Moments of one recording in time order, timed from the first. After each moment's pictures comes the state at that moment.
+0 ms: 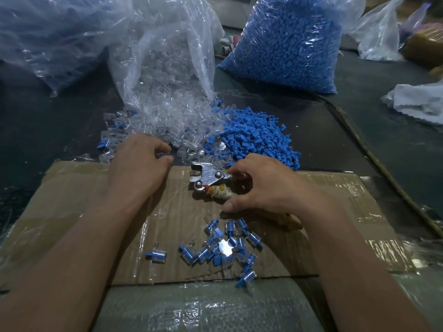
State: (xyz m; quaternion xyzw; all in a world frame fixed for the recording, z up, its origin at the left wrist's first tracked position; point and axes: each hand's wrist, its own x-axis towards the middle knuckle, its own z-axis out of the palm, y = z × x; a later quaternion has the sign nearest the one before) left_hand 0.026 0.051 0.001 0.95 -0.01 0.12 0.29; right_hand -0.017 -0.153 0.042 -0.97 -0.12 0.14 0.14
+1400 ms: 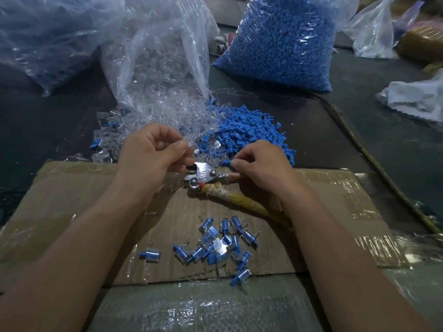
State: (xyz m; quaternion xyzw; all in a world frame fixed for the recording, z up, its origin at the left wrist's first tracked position) left_hand -0.005 0.028 0.032 0.72 -0.01 0.00 0.69; right_hand 0.010 -0.162 0.020 -0.97 -0.01 0.02 0.26
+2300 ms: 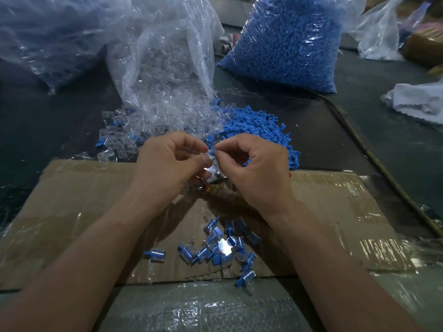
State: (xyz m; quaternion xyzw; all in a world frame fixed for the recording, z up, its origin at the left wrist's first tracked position) left_hand -0.015 0.017 0.035 0.75 -0.07 -0.01 0.66; right_hand -0.025 -0.121 0.033 -0.87 -0.14 -0.25 0.40
